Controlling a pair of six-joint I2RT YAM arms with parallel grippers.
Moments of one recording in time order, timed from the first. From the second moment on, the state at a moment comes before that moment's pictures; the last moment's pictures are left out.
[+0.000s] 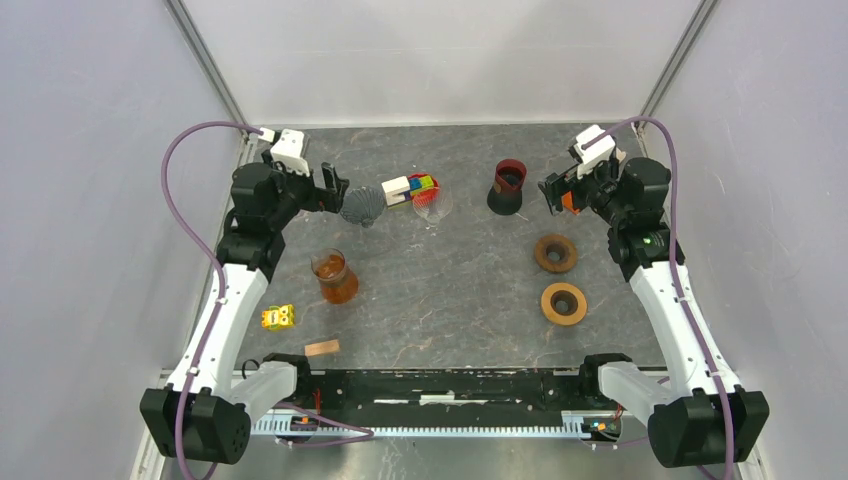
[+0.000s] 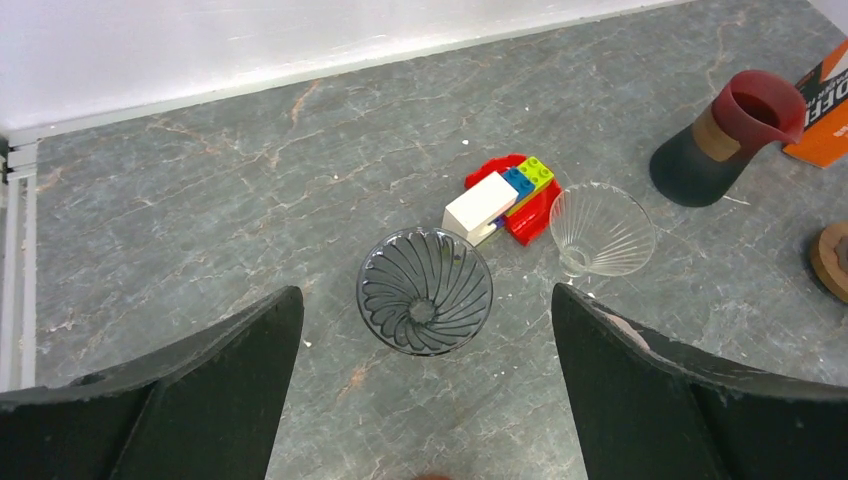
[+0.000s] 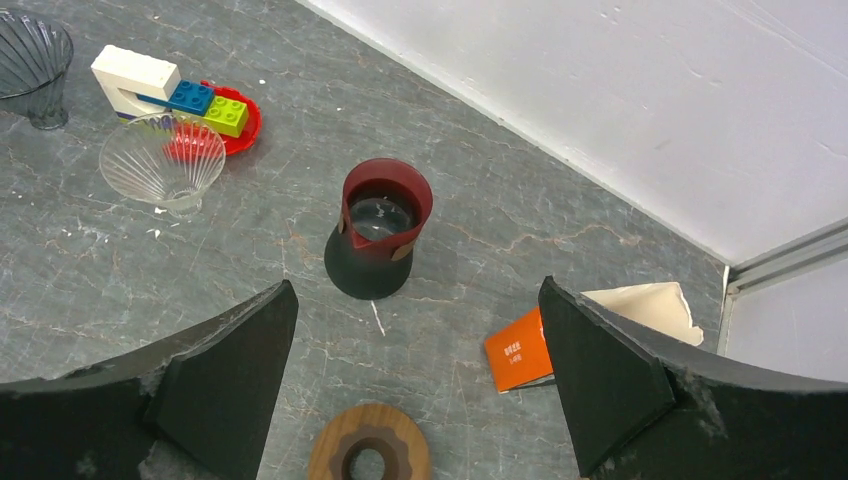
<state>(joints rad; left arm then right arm) -0.09 1.02 0.97 -0.18 0.24 0.01 0.07 1.03 0.96 -0.14 -0.38 -0.33</state>
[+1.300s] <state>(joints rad) -0.09 1.04 0.93 -0.19 0.48 0.00 0.32 1.63 1.42 -0.47 -0.10 -0.58</state>
